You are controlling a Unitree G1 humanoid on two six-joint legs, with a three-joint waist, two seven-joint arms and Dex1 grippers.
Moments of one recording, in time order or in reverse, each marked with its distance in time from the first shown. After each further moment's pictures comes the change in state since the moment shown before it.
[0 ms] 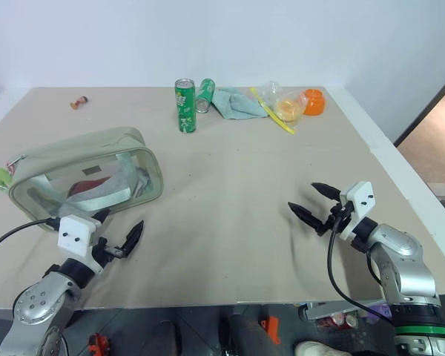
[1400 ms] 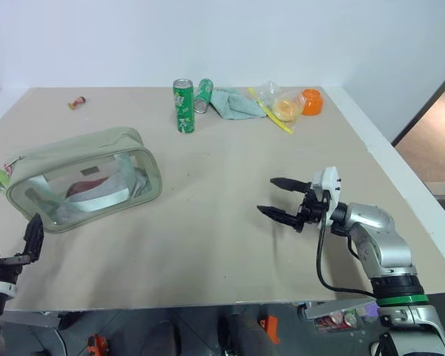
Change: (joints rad) left arm 0.187 -0.081 0.465 -0.105 -0.172 -0.049 0.168; right arm -0.204 -0.002 0.176 0.030 0.112 0.102 0.337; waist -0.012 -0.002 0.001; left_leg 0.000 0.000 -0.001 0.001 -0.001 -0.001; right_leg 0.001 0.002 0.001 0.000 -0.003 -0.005
